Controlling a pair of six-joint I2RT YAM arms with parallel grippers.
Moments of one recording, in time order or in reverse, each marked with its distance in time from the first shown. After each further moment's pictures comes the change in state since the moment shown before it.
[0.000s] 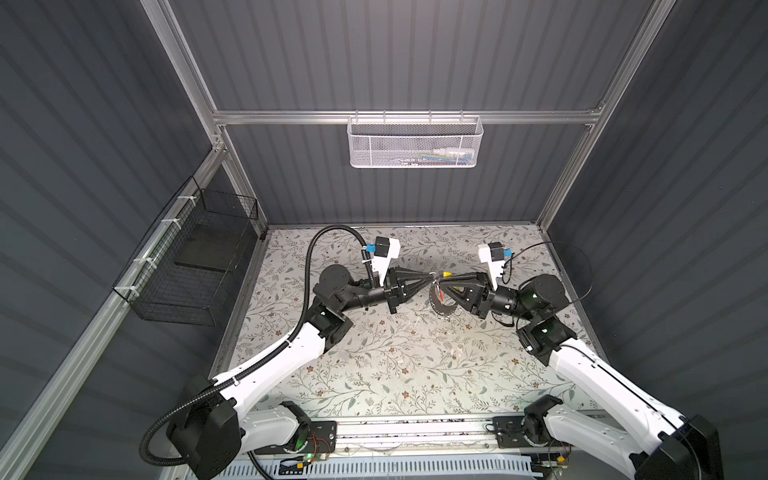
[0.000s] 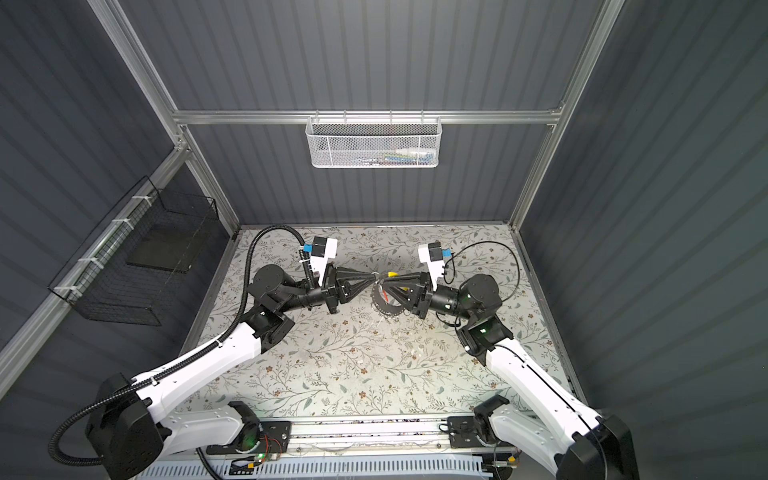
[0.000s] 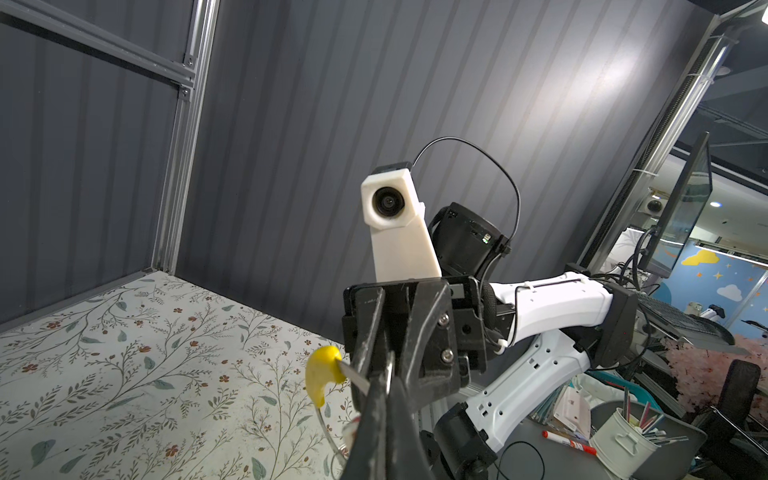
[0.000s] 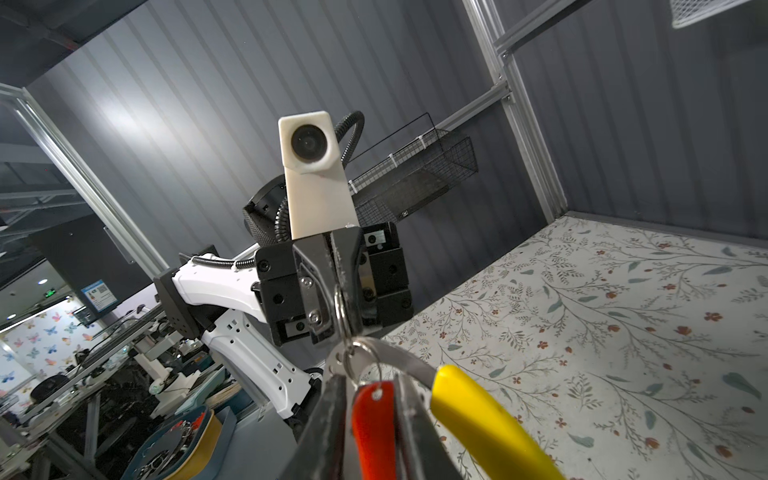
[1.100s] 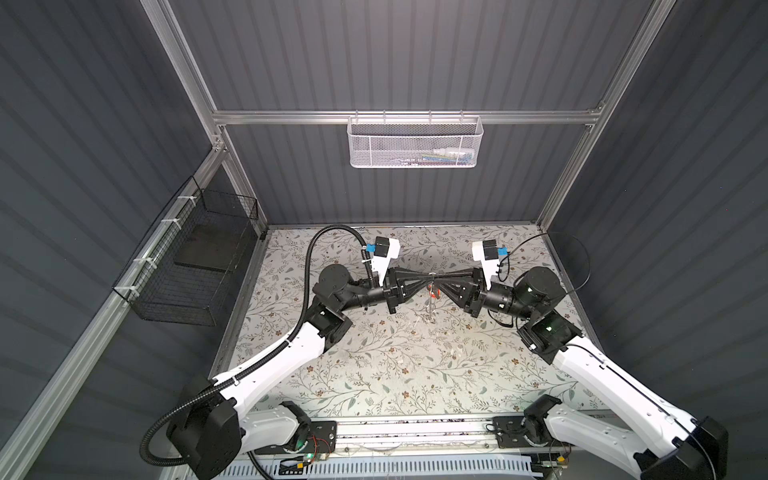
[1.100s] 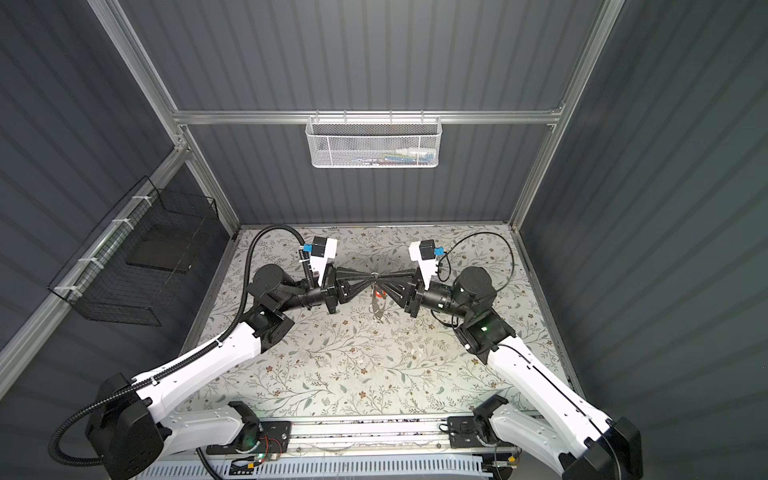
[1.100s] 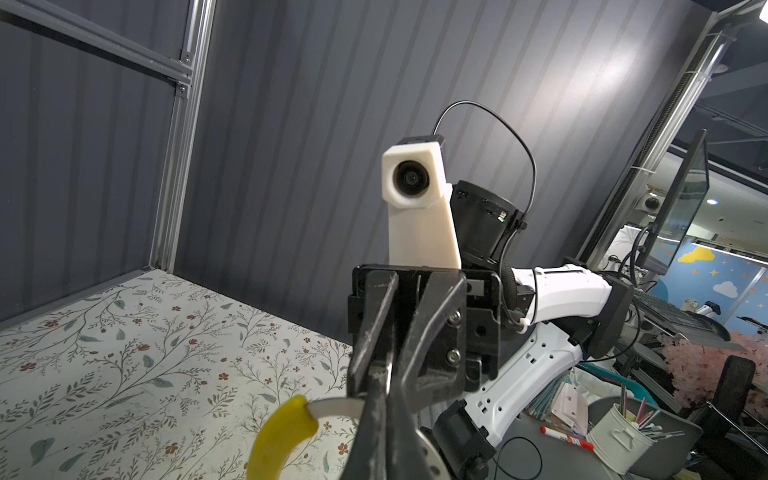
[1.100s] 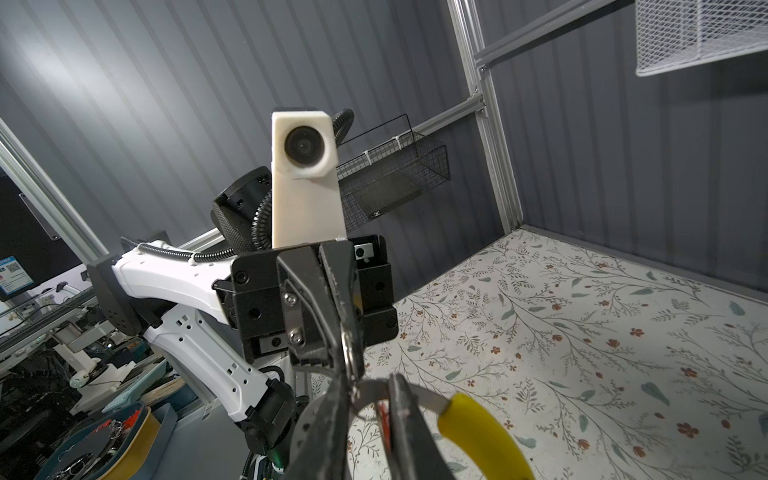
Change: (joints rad) left arm 0.000 0.000 0.000 -0.002 0.016 0.000; right arm 0.083 0.011 0.115 -0.213 0.130 -0.216
